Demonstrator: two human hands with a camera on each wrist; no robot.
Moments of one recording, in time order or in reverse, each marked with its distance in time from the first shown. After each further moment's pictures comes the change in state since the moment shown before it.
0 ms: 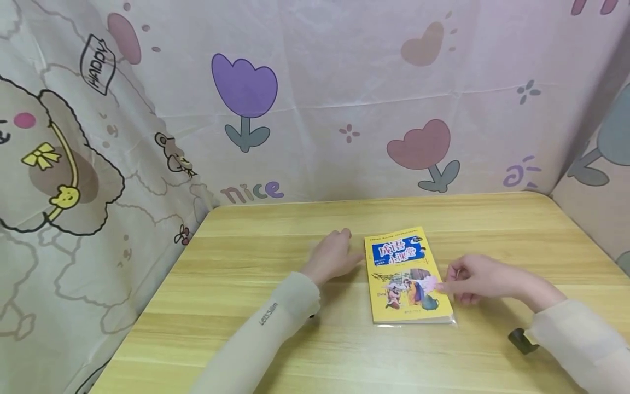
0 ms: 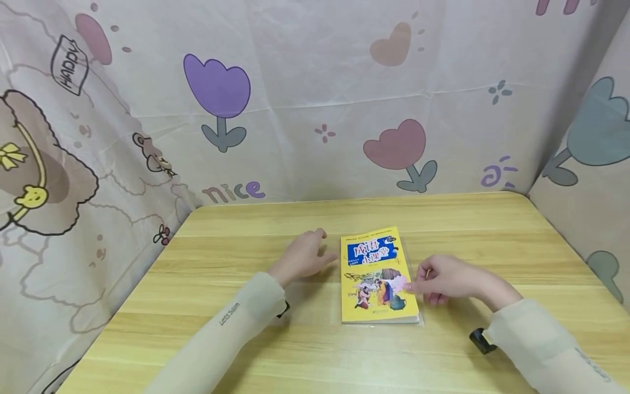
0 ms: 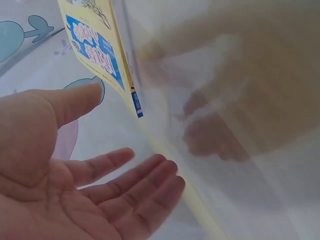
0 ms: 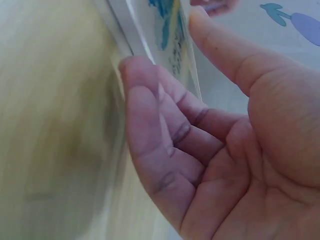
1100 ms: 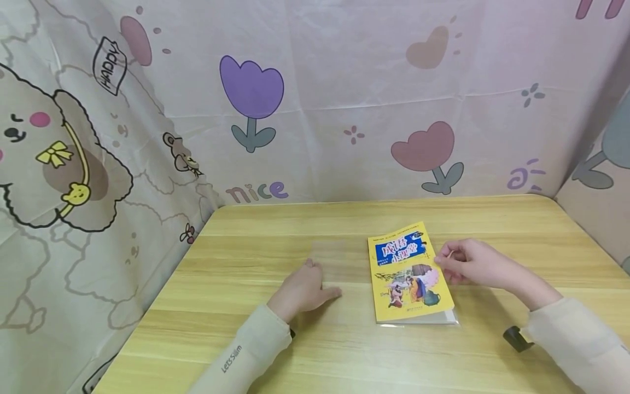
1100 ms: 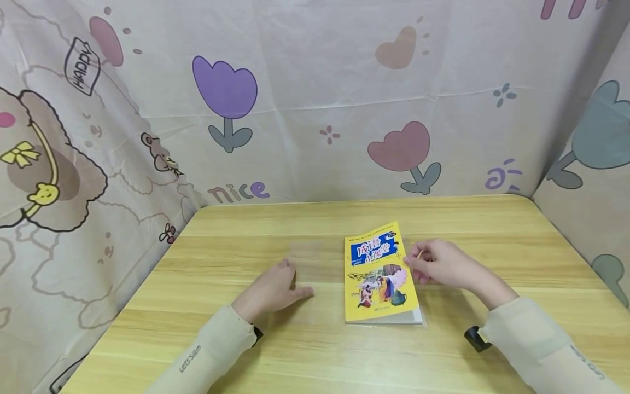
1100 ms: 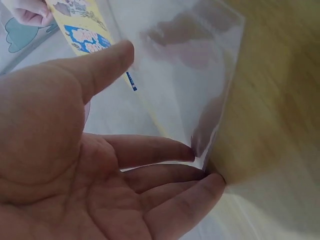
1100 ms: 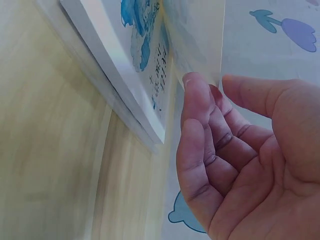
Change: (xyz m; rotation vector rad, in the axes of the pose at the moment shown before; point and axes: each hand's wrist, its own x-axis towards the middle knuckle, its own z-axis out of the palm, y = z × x) left_hand -0.071 -0.054 -0.004 0.130 -0.069 -0.013; right_hand 0.011 -0.018 -0.001 0.007 0.189 -0.070
